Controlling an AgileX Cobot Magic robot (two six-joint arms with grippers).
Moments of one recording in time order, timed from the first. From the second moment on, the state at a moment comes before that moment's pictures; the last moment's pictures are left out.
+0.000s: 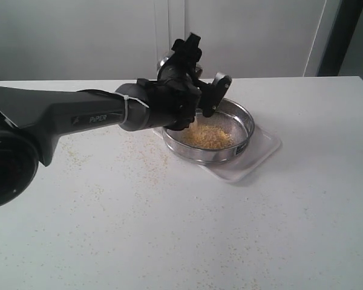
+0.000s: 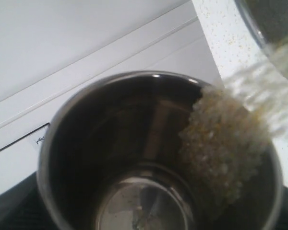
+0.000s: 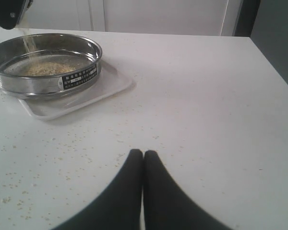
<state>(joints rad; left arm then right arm) -0.79 2.30 -1.85 1.65 0.71 0.08 0.09 0.00 -0.01 -0.02 0.36 0.04</state>
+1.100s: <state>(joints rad) -0.80 2.34 -1.85 1.65 0.82 0.19 0.09 0.00 -0.01 -0.02 0.36 0.04</state>
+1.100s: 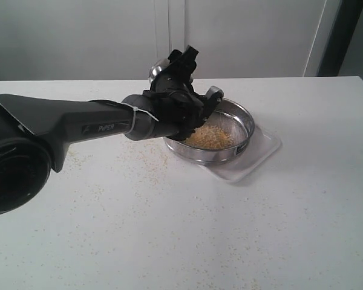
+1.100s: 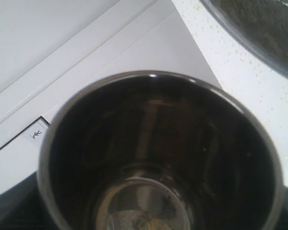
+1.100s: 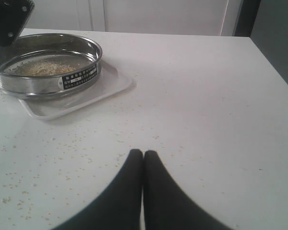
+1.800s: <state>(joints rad) -0.85 2.40 -1.92 1.65 0.80 0.31 0.09 0.00 -0.01 -0.02 0.36 0.04</state>
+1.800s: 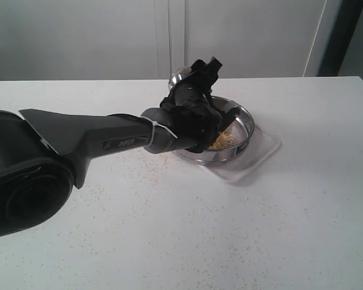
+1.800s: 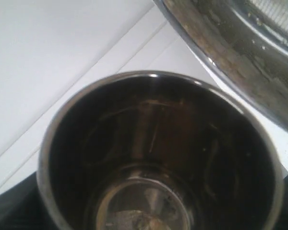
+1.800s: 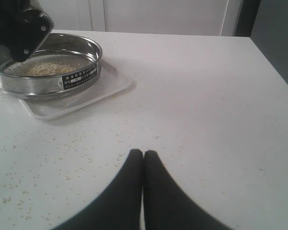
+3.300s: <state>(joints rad) -0.86 2.41 -1.92 1.65 0.87 0.38 0.09 0.00 -0.01 -0.02 0.36 0.04</state>
